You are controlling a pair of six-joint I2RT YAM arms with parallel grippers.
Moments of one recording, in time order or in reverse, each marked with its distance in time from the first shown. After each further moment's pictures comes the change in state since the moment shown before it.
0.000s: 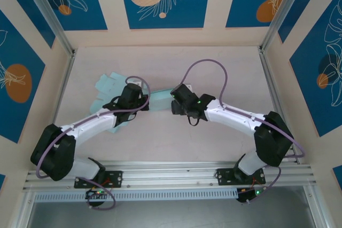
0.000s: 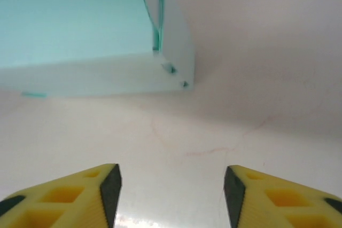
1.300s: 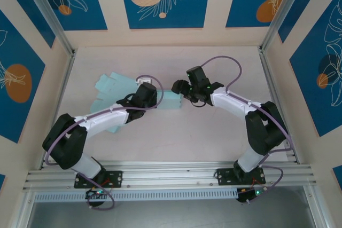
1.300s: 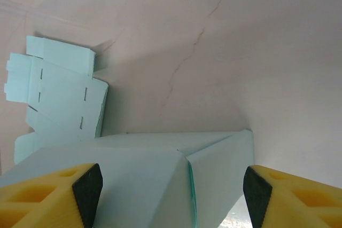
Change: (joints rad) left arm -0.122 0.142 0.133 -0.039 -0.275 0.005; right arm -0.272 0.127 0.017 0.296 -0.369 0.247
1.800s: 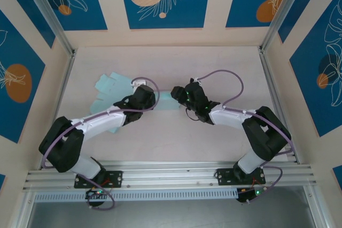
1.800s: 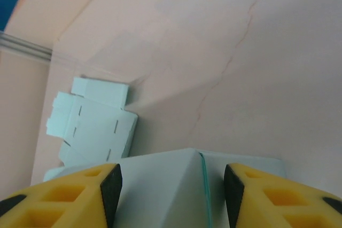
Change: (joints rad) left arm 0.008 -0.052 -0.056 -0.028 -0.024 -0.055; right arm 0.108 -0.037 -0.307 0.550 0.221 0.109
